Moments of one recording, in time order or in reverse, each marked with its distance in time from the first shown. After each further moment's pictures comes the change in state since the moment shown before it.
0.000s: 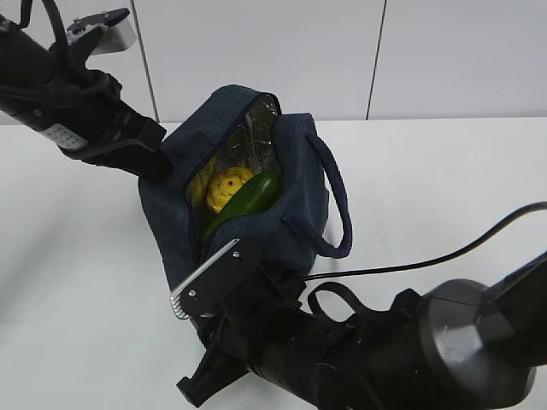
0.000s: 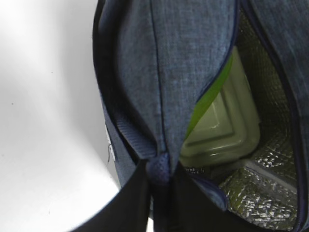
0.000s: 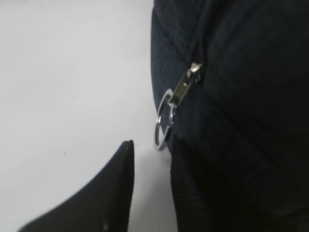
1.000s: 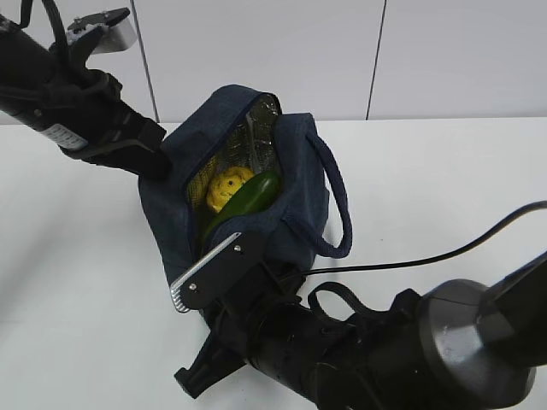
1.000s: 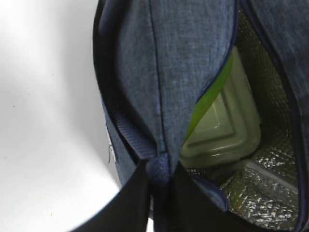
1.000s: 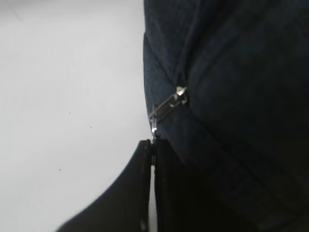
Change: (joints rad) left arm -0.001 0.000 0.000 0.000 -0.004 0.011; right arm 0.000 0.000 0.000 0.010 -0.050 -0.006
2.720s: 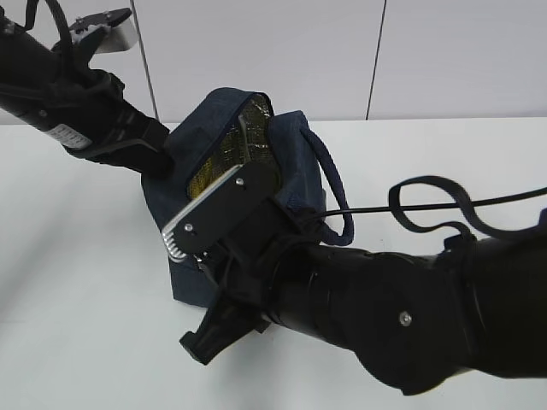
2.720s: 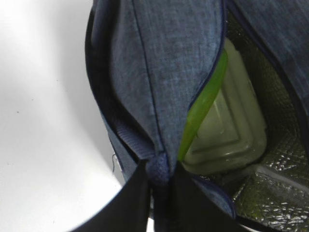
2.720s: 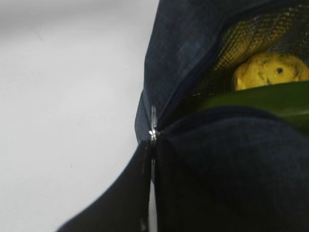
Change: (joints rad) left arm 0.000 0.009 0.000 -0.001 -0.029 0.000; right arm 0.000 -0.294 -0.026 0.360 0.318 -0.480
